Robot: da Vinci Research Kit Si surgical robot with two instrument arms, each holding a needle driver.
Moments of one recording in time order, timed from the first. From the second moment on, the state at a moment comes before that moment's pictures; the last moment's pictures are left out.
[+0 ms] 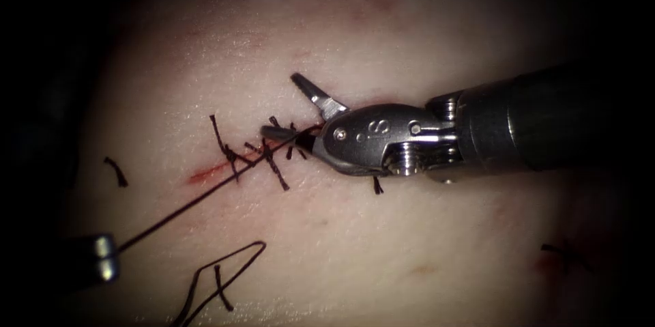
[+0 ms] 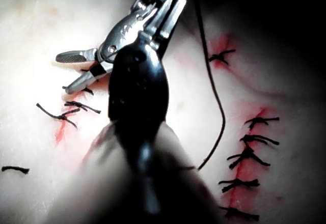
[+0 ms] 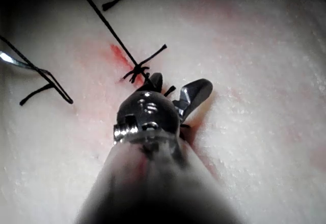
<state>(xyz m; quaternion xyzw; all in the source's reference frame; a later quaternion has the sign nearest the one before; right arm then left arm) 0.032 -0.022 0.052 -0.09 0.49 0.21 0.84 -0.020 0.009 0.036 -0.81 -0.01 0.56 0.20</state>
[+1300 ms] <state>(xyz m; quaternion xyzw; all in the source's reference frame) 0.013 -0.019 0.045 -0.07 0.47 0.15 0.87 -0.044 0.003 0.046 -0.78 -0.06 0.62 0.12</state>
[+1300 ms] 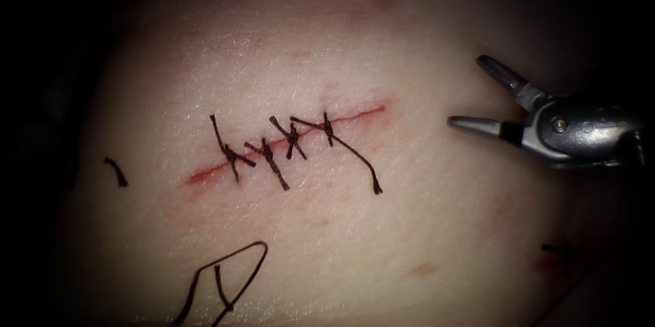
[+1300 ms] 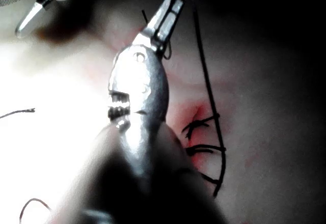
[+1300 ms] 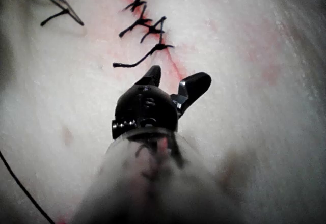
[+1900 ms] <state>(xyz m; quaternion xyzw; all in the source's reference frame) 0.015 -0.020 0.046 -0.08 0.47 0.16 0.86 -0.048 0.012 0.064 -0.70 -0.13 0.66 0.25</state>
